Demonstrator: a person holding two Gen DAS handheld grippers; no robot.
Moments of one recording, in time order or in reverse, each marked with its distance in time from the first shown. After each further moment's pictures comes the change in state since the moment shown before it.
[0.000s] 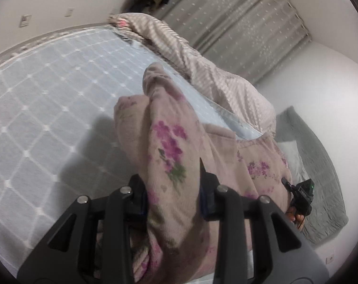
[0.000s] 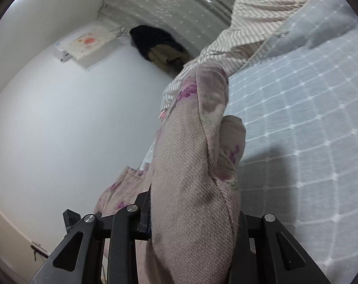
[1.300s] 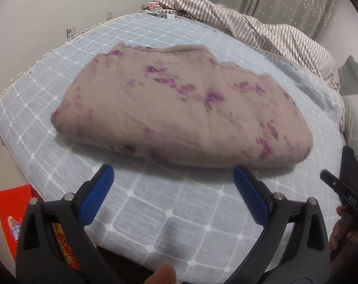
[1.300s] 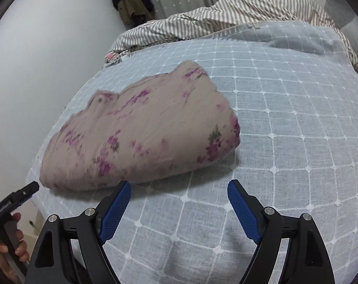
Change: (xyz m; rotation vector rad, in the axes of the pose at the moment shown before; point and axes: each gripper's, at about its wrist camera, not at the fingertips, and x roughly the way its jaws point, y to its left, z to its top) left arm 0.025 -0.163 -0.206 0.170 0.094 0.548; right arm -0.042 0.055 -0.153 -0.268 0.188 -0.555
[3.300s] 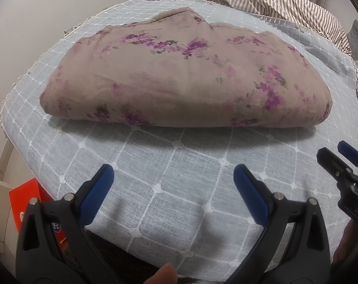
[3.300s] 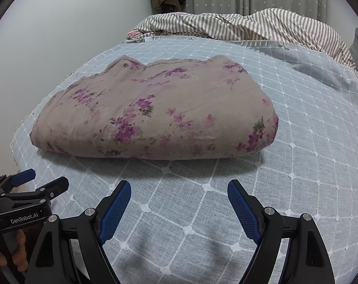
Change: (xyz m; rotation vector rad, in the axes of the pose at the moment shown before) left arm 0.031 -0.049 -0.045 0.090 0.086 0.129; right arm 0.022 0.056 -0.032 -0.236 0.020 -0.053
